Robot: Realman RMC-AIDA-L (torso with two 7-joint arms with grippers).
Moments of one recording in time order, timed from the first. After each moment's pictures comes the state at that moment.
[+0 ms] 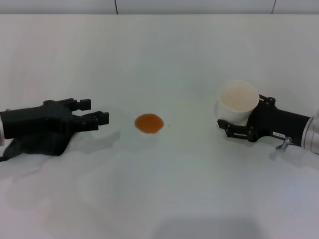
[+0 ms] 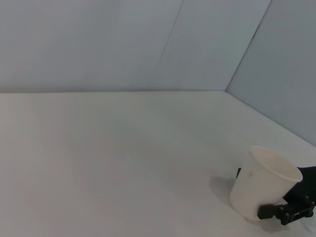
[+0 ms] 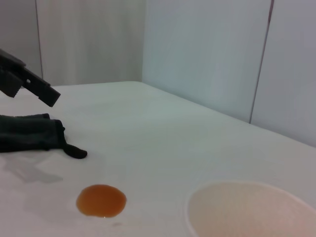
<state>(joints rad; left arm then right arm) -0.47 -2.05 0.71 0.69 2.03 1.51 -1.63 0.42 2.02 -1.43 -0.43 -1.11 -0.99 0.81</state>
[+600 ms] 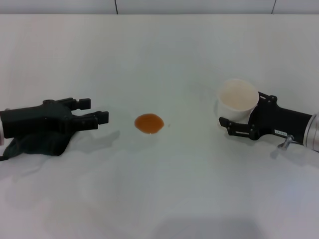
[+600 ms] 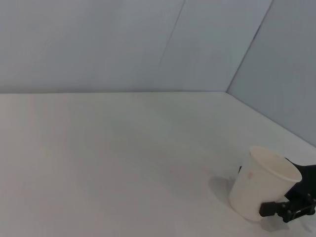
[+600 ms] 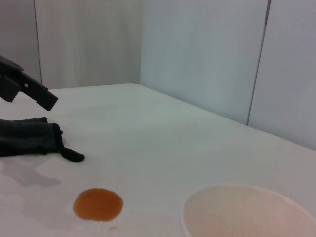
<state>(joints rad) -0.47 -2.05 0.70 0.69 2.03 1.51 -1.63 0.41 2.02 -1.43 -0.45 -1.12 -0.99 0.83</state>
